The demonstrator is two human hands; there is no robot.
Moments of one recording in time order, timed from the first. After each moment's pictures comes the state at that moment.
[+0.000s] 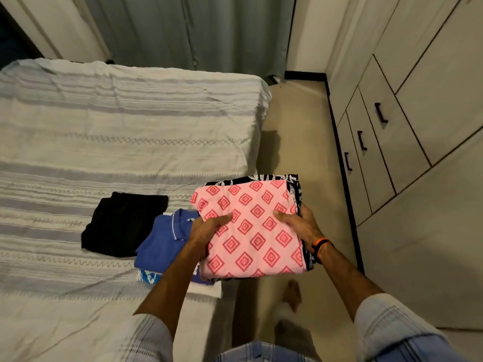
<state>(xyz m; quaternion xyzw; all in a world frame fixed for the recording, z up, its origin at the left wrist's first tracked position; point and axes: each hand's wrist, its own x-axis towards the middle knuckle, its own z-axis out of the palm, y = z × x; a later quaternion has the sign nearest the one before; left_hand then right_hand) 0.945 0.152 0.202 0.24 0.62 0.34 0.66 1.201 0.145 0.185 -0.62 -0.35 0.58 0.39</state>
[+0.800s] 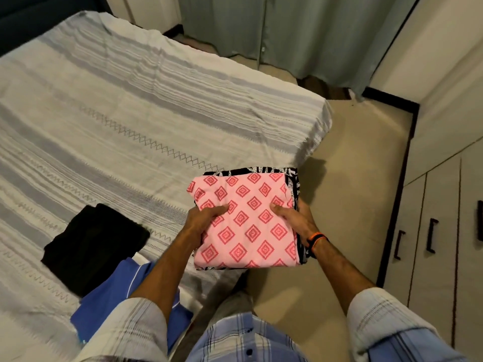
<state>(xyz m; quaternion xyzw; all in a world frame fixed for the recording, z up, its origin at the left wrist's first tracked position) 0.985 0.485 0.185 0.11 0.67 0.42 0.60 1.229 0.565 0.171 -0.56 -0.43 0.65 0.26</state>
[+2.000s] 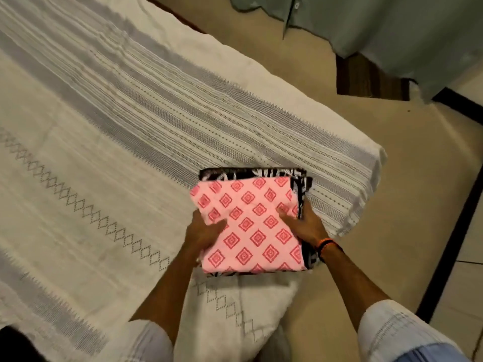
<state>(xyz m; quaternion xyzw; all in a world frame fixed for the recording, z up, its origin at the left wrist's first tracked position) 0.881 0.970 0.042 0.11 0.76 0.32 0.55 1.124 1.092 0.045 -0.61 -0.53 0.58 0.04</state>
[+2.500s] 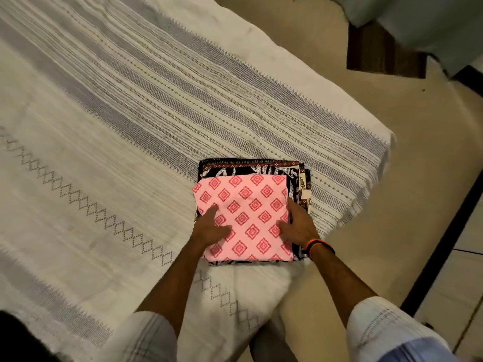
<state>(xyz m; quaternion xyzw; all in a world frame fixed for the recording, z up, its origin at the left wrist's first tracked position) 0.897 0.978 -0.008 0.24 0.78 0.10 0.56 1.125 1.083 -0.016 -0.59 -0.64 0.48 -0.09</state>
